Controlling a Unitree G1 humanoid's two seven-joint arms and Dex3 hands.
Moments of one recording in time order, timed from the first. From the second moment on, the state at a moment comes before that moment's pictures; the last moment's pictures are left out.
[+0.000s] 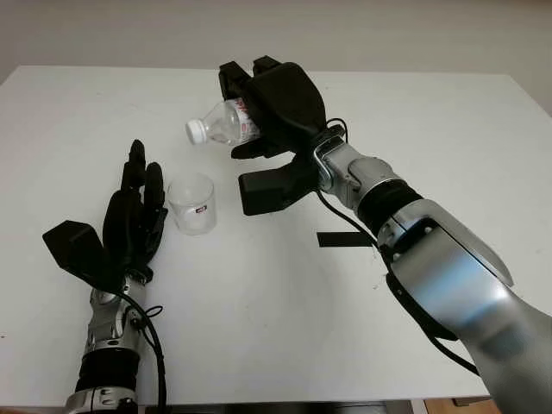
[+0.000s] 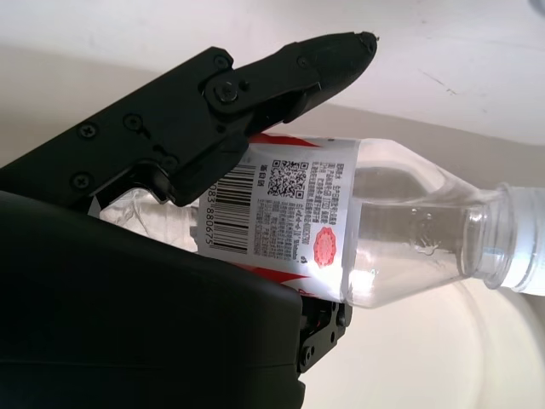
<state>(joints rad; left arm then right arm) -0.36 0.14 0.27 0.49 -0.32 -0.22 -0.26 -1.32 -0.15 0.73 1.29 -0.98 -0.31 -0.70</state>
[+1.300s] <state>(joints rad) -0.36 0.14 0.27 0.48 -0.32 -0.22 -0.26 -1.28 -0.12 0.39 1.23 -0.50 -0.47 -0.44</state>
